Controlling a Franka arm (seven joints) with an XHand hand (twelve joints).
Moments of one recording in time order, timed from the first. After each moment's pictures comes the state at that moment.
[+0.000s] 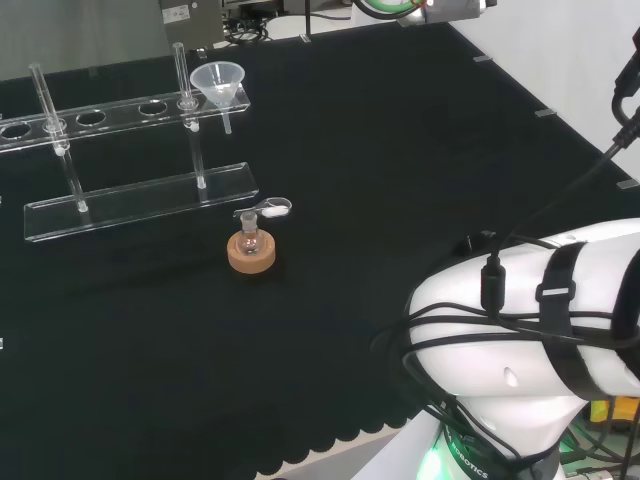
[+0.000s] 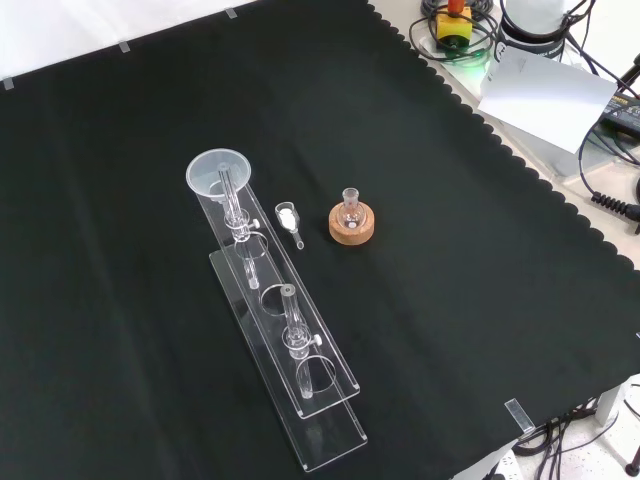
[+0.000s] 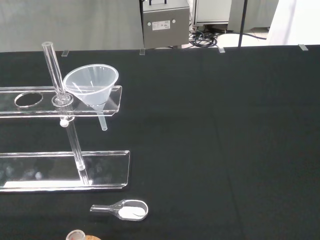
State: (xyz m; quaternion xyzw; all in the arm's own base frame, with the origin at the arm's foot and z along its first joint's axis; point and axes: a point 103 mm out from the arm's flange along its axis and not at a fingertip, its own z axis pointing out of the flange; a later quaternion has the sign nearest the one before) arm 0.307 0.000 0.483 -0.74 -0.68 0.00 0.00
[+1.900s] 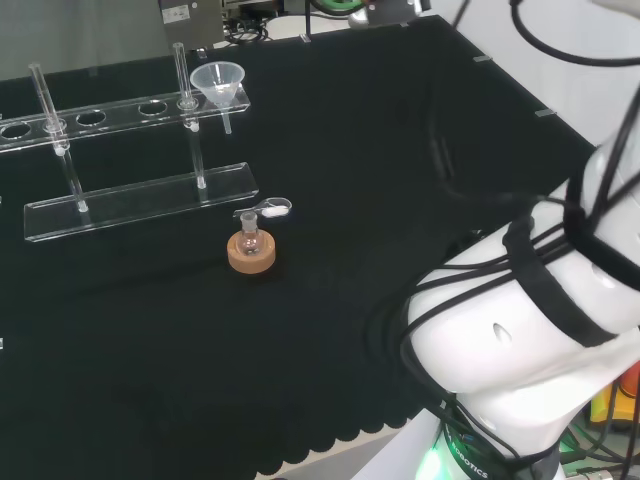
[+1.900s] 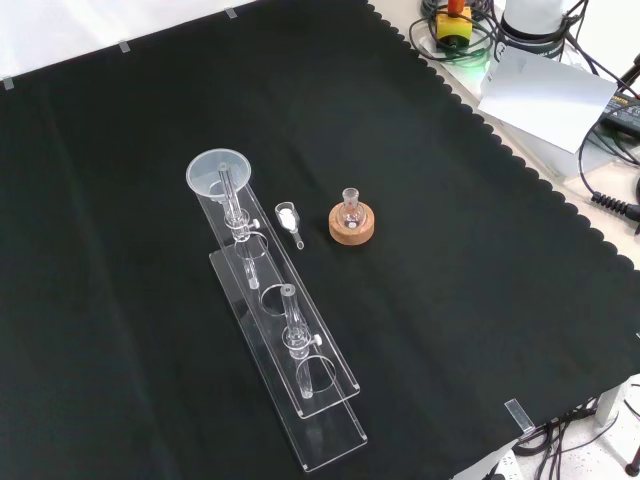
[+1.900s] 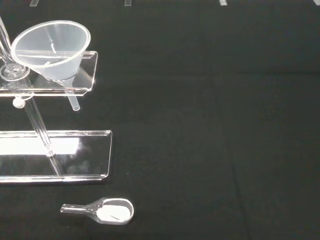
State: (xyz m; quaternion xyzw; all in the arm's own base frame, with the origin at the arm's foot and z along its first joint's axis) arm 0.433 -0.002 0.415 -0.74 -0.67 0.07 0.04
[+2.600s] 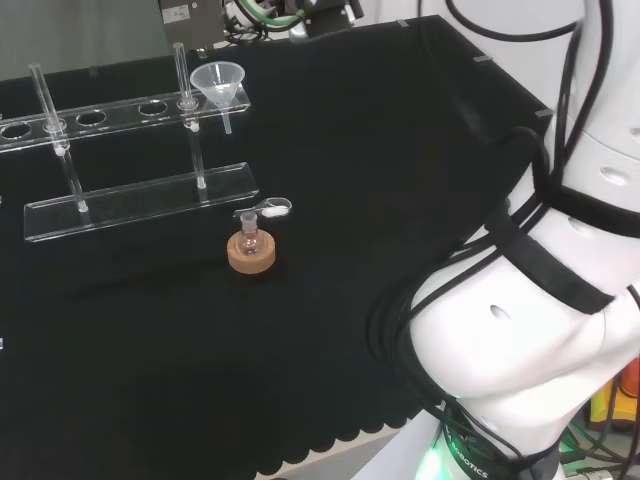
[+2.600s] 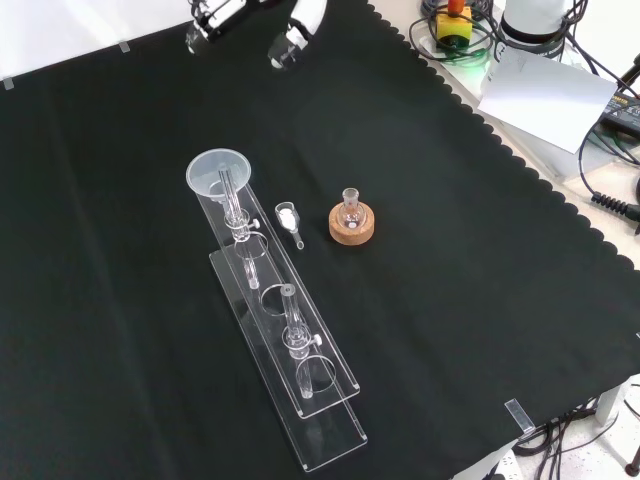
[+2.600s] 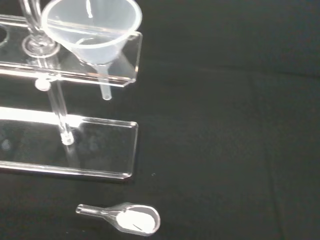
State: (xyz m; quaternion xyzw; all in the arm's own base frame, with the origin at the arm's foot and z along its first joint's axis) arm 0.493 0.054 0.378 -0.71 -0.70 0.12 0.04
